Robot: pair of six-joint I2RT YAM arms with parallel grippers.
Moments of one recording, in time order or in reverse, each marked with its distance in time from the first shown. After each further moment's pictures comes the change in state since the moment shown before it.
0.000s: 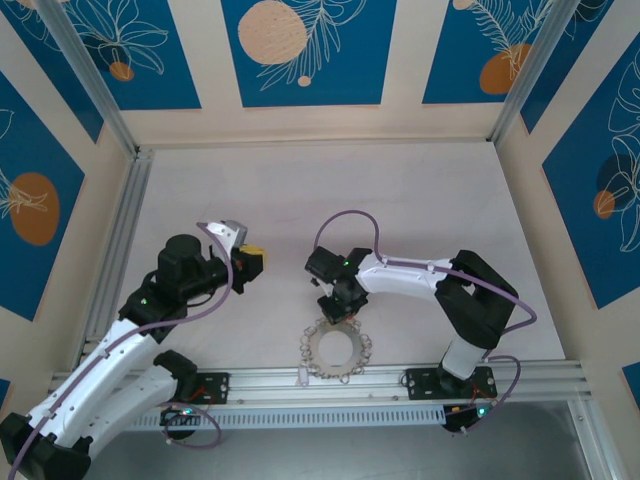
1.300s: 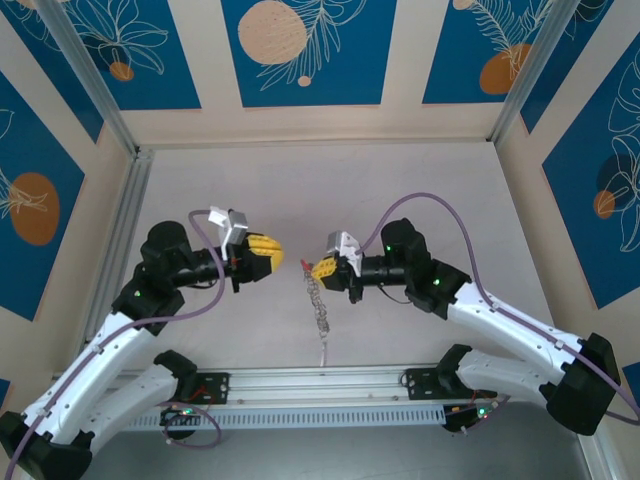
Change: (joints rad) left arm 0.004 0.047 0.130 0.171 0.429 0.001; right arm -0.178 -0.676 -0.249 0.698 -0.540 -0.531
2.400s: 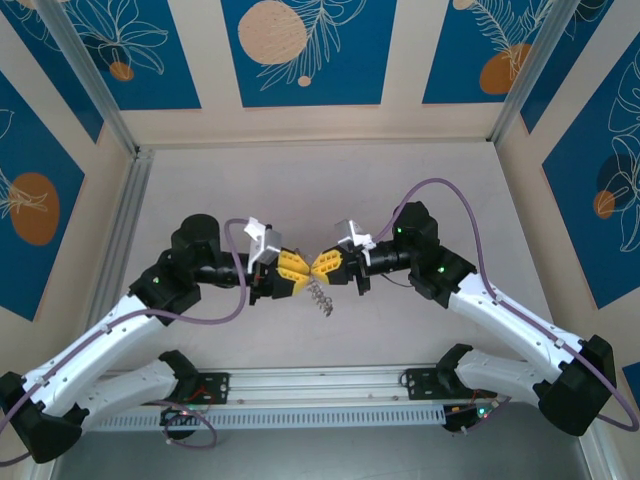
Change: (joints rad) left arm -0.230 0.137 0.116 -0.095 0.056 0.215; right arm -0.072 0.027 0.080 0.082 -0.315 0.028
